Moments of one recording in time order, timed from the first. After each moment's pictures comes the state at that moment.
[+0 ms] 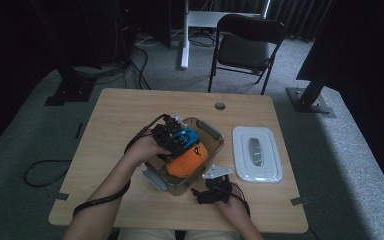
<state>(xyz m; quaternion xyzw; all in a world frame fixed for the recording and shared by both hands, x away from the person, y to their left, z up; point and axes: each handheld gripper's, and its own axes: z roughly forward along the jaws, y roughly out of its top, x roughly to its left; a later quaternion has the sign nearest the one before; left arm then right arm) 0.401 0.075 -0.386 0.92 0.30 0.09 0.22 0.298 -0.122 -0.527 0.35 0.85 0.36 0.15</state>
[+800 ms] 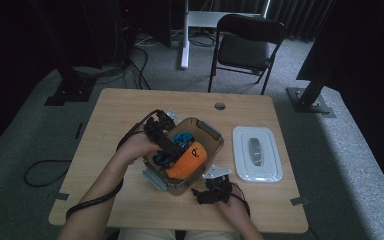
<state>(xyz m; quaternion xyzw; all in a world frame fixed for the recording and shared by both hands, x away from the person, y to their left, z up) 0.395 0.099 -0.364 0.92 0.29 0.10 0.25 0.298 -0.122 -0.527 0.35 0.85 0.36 0.15</state>
